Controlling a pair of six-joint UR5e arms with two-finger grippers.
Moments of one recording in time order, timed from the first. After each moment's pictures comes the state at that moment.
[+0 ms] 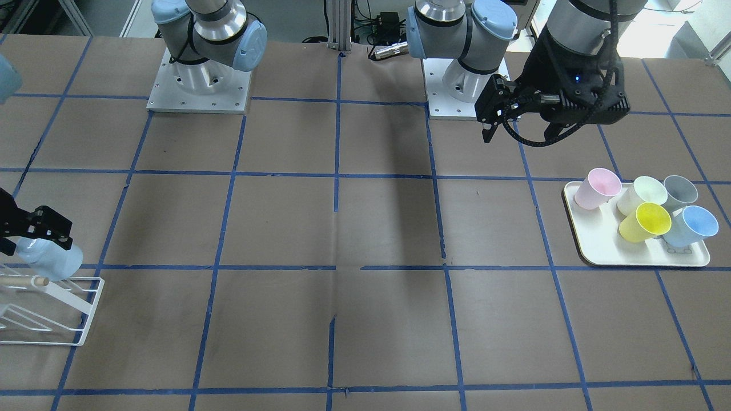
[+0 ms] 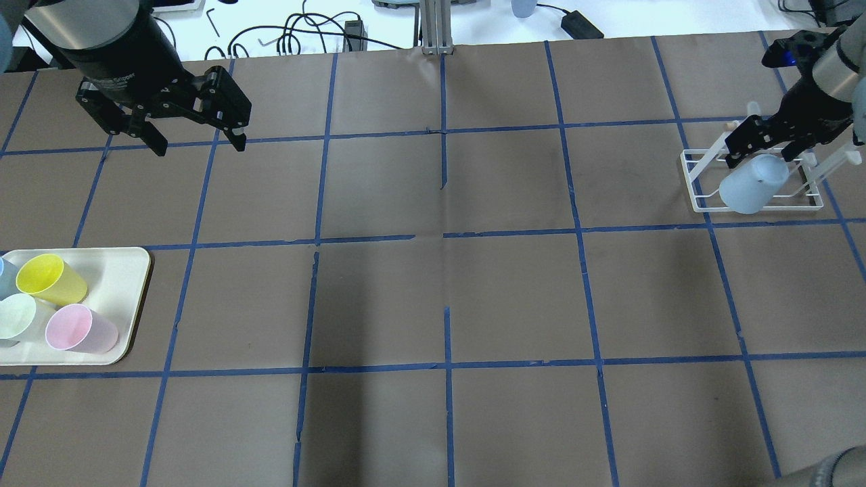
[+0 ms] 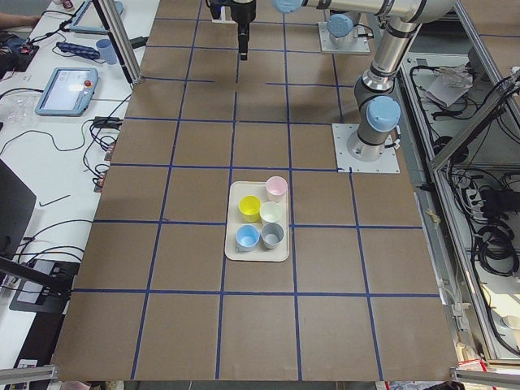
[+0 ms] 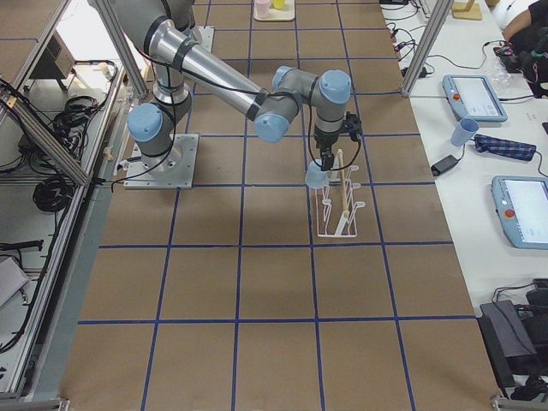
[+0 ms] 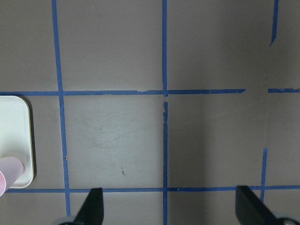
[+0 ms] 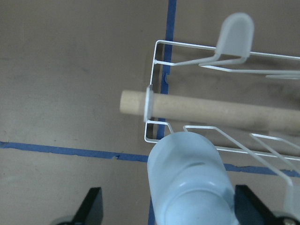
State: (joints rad) left arm -1.53 -1.58 -1.46 -1.67 1.56 0.04; right arm 1.13 -1.30 1.69 -1.98 -1.53 -0.54
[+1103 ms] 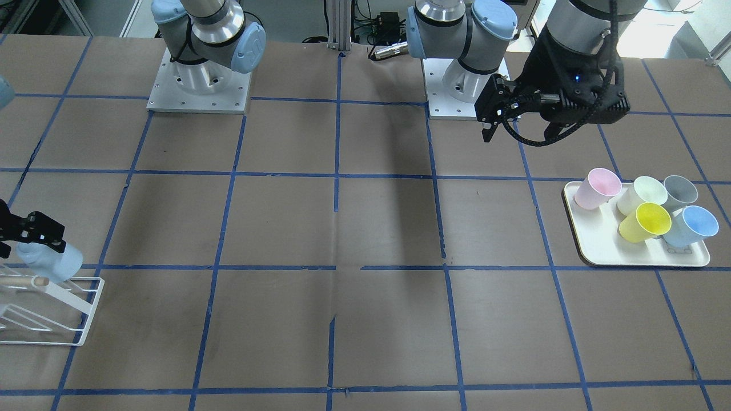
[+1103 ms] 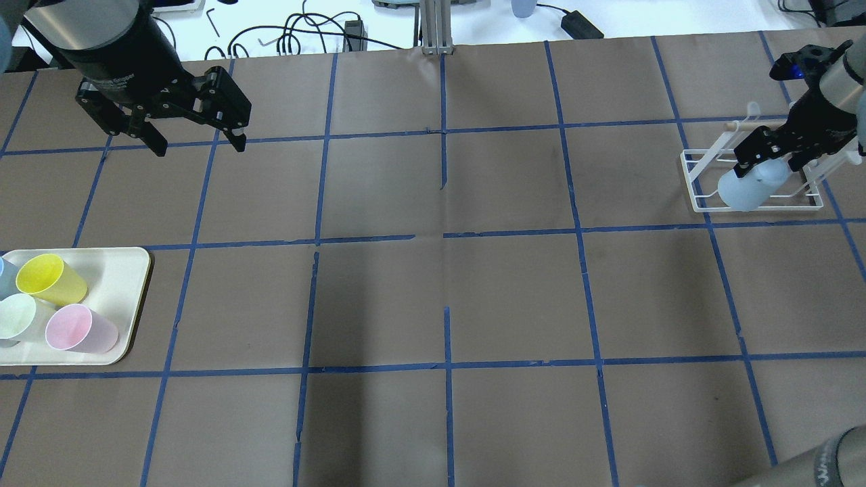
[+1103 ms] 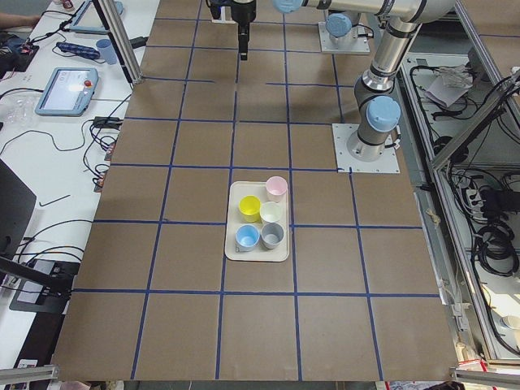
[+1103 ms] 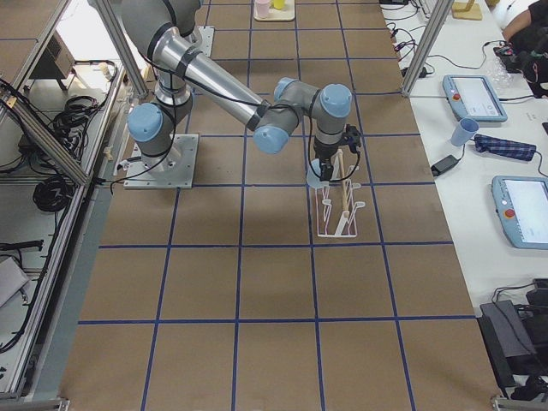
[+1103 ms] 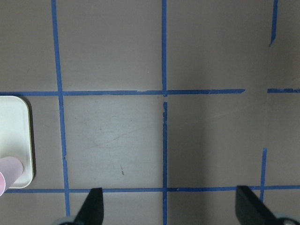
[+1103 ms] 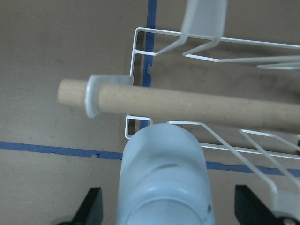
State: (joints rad) left arm -1.53 -1.58 -1.47 -1.67 1.56 0.04; right arm 1.09 -1.26 1.70 -2.00 -1.53 -0.57
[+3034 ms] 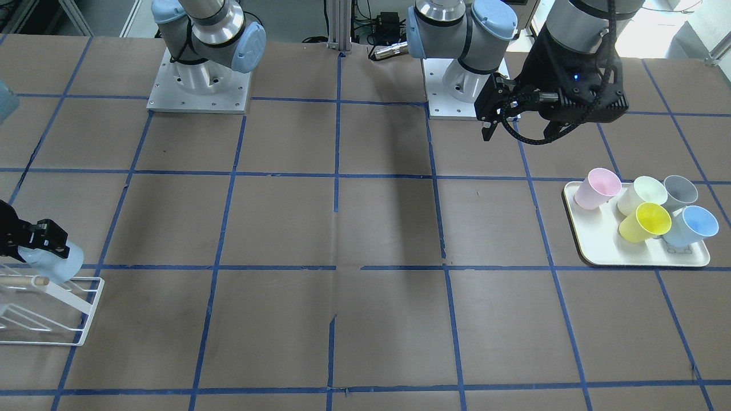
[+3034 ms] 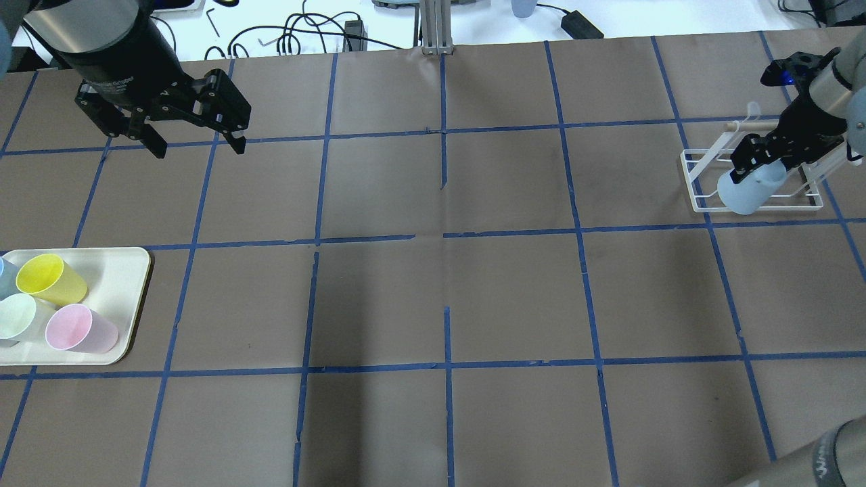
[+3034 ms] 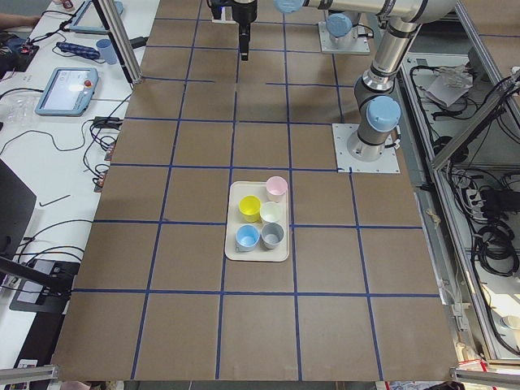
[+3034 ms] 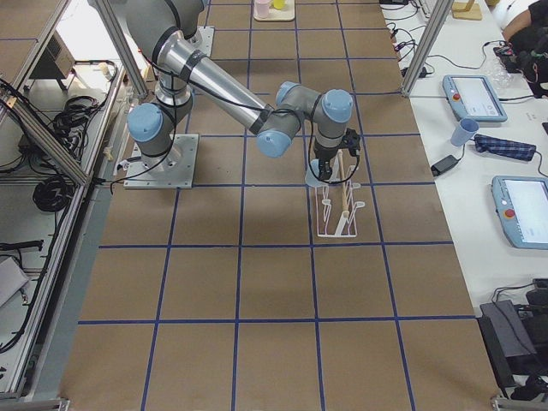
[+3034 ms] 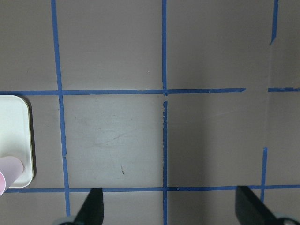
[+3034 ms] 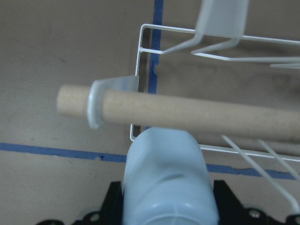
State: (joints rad) left arm -1.53 -1.57 -1.47 -1.67 1.56 0.05; right arm 1.10 -1.24 1.70 -2.00 -1.53 -0.57
